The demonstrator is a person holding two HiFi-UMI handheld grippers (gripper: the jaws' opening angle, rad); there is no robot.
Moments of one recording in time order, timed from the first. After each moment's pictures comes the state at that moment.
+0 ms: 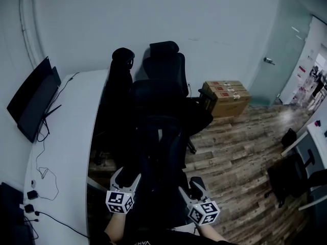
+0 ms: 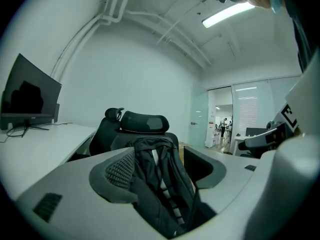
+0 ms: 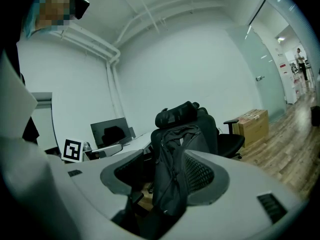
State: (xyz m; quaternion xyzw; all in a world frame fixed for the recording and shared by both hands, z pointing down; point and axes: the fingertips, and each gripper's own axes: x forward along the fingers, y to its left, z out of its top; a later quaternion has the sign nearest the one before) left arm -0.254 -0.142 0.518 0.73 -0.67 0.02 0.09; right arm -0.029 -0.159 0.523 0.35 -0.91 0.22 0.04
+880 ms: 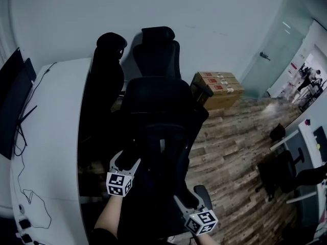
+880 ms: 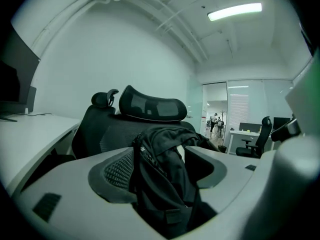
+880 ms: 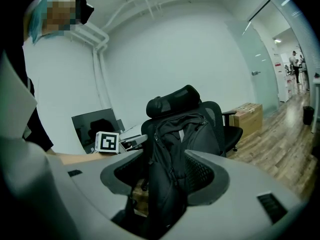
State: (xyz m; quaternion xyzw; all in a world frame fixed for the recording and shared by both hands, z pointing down) left arm -0.385 -0.375 0.618 0.78 -0.61 0.04 0.11; right arm -0.159 -0.259 0.581 0.40 -0.88 0.25 0.08
